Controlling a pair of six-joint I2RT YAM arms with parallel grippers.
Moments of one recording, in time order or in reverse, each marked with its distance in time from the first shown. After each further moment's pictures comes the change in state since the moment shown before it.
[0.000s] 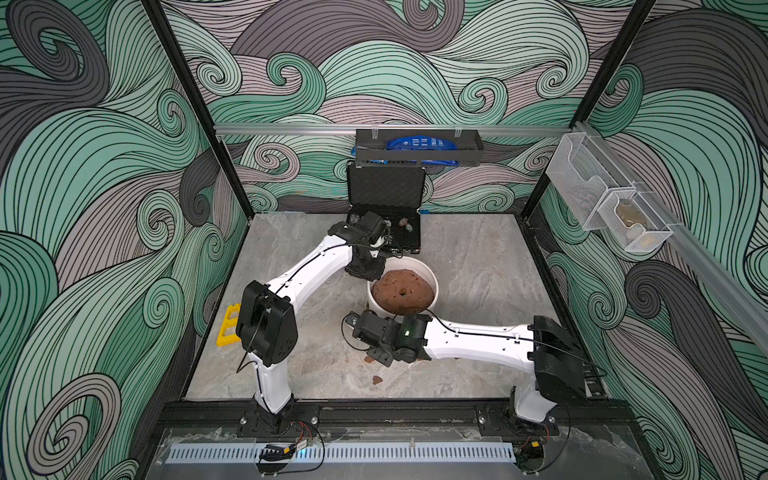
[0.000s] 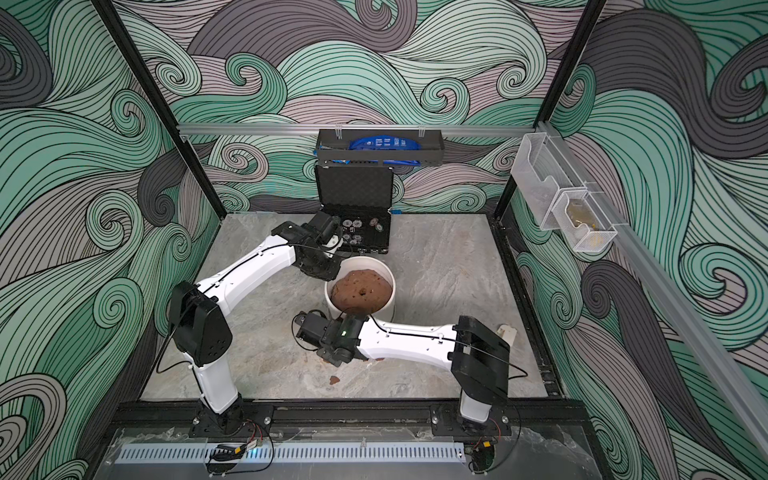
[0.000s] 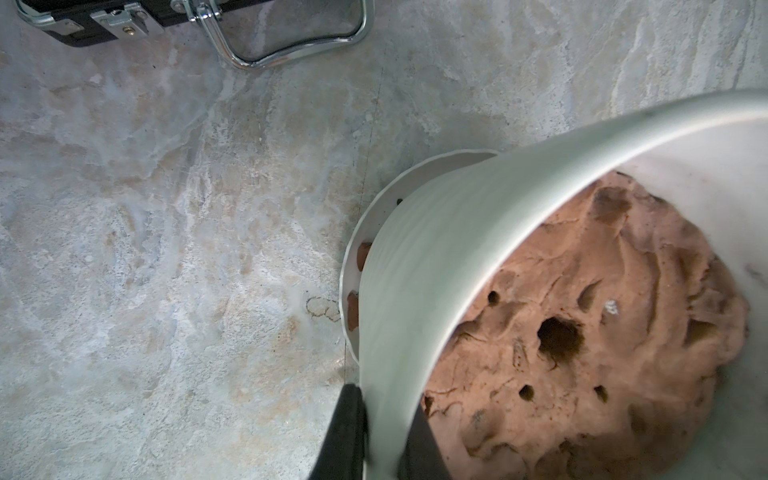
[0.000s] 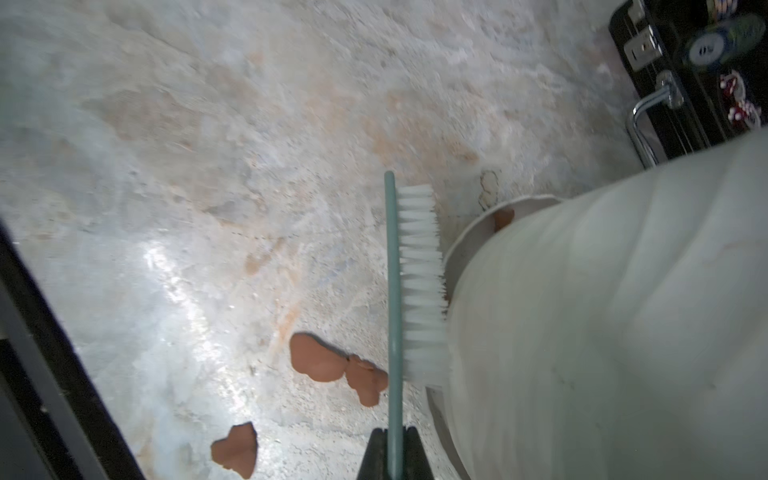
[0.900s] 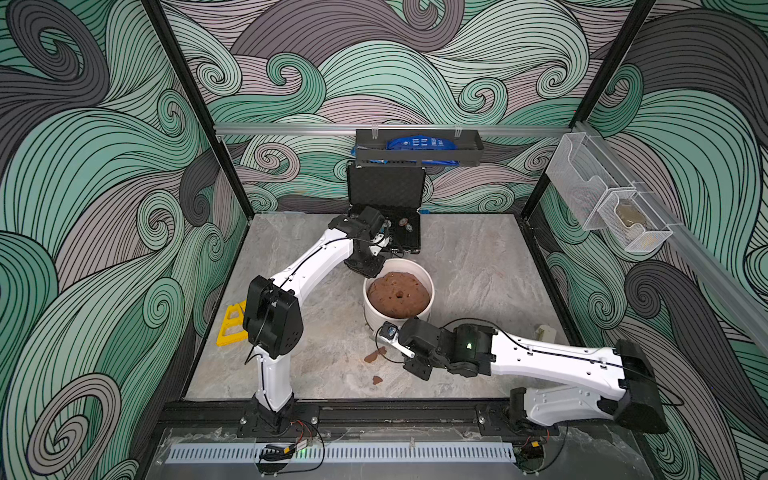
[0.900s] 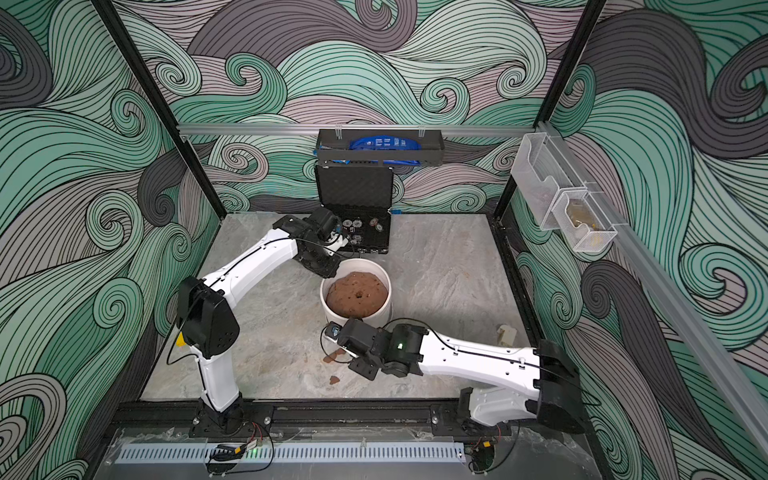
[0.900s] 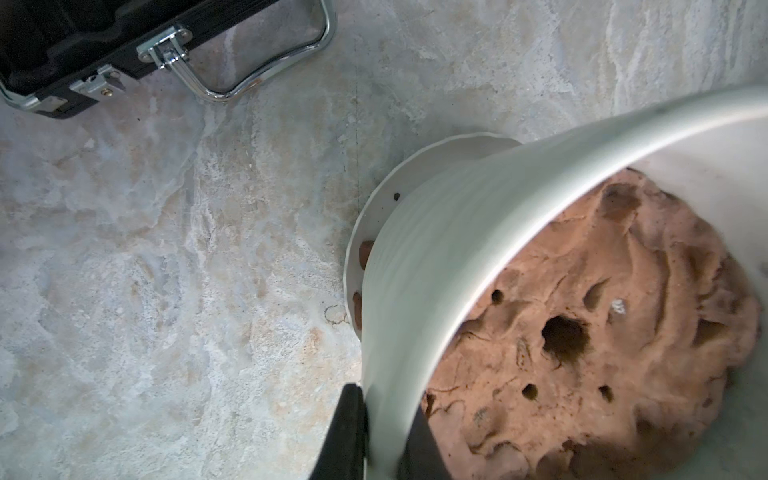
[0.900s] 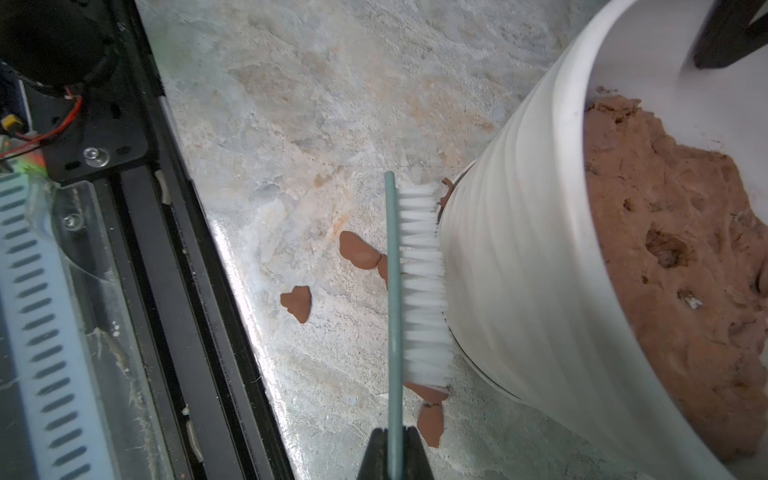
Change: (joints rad) left arm 0.034 0.075 0.116 -0.085 0.035 0.253; right arm -0.019 -0.418 -0.262 -0.046 -0.136 -0.061
